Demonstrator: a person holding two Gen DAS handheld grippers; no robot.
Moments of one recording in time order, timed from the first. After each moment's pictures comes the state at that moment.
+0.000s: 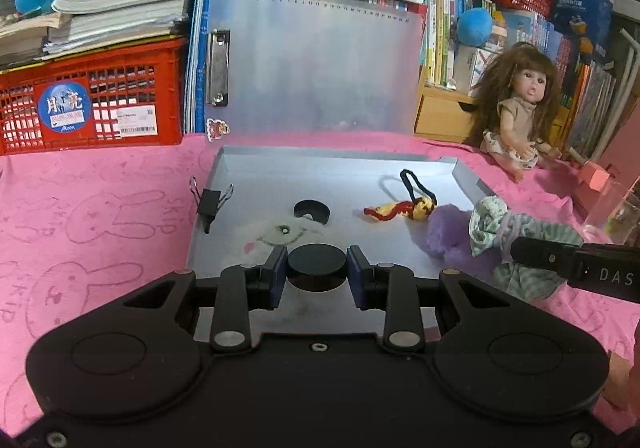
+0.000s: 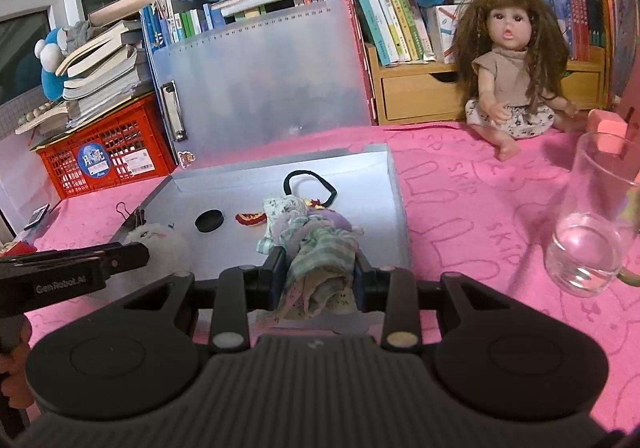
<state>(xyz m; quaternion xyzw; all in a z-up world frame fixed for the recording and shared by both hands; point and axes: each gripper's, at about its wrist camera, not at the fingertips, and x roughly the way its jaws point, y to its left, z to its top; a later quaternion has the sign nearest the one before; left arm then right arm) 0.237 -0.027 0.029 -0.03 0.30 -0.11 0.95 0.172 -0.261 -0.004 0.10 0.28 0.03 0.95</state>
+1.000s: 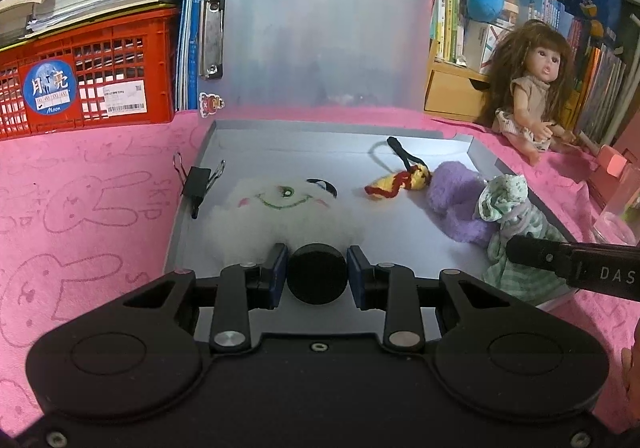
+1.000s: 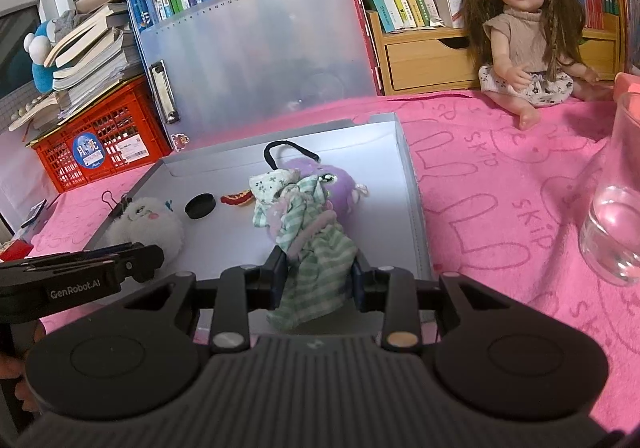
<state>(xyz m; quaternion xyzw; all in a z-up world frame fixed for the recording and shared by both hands) 0.262 -0.031 0.005 -0.02 0.32 -0.11 0.94 0.197 -0.264 -0.027 0.12 0.31 0.04 0.94</state>
